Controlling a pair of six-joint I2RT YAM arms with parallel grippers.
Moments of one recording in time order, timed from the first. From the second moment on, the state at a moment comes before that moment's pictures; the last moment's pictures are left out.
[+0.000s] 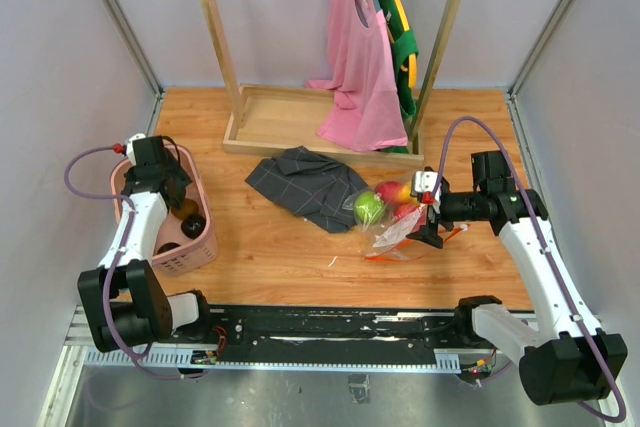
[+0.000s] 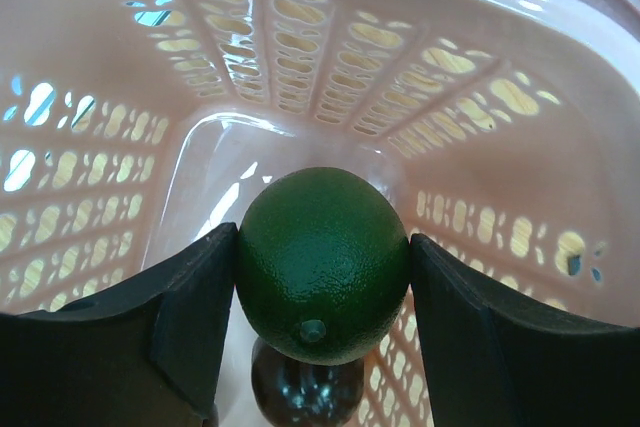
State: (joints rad) left arm 0.22 1.22 0.83 -0.38 -0.30 -0.40; right arm 0.11 0.99 0.92 -0.94 -0.91 -1.16
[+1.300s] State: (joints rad) left arm -0.03 0.70 0.77 -0.30 0.34 -0.50; right arm 0.10 1.00 0.92 -1.00 -1.00 -1.24
